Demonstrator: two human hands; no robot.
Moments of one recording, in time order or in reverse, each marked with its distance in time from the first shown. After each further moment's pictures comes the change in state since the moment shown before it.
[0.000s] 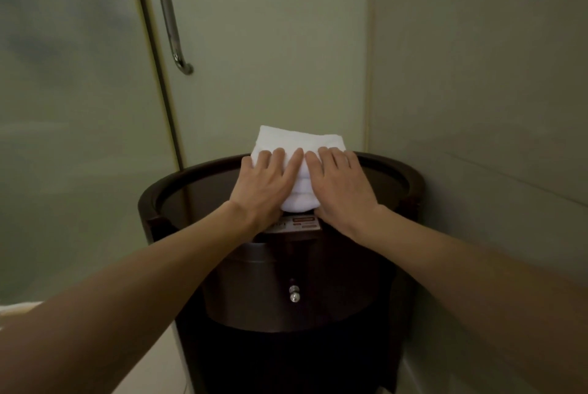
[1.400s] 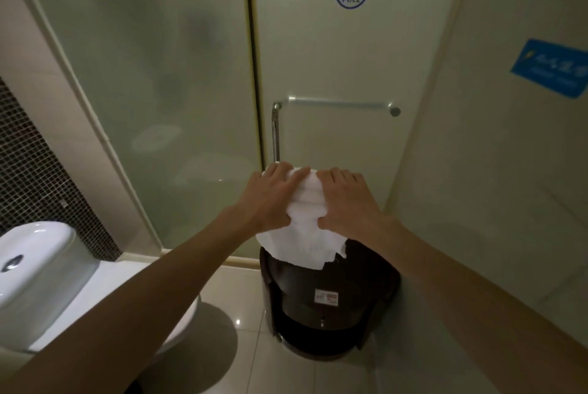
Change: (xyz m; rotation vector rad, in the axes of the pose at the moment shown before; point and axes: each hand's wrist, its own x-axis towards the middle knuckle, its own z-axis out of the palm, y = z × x) left_hand 0.143 -0.337 -0.517 -0.374 -0.361 -0.120; right_hand 0.266 0.125 -0.548 0.445 -0.265 -0.211
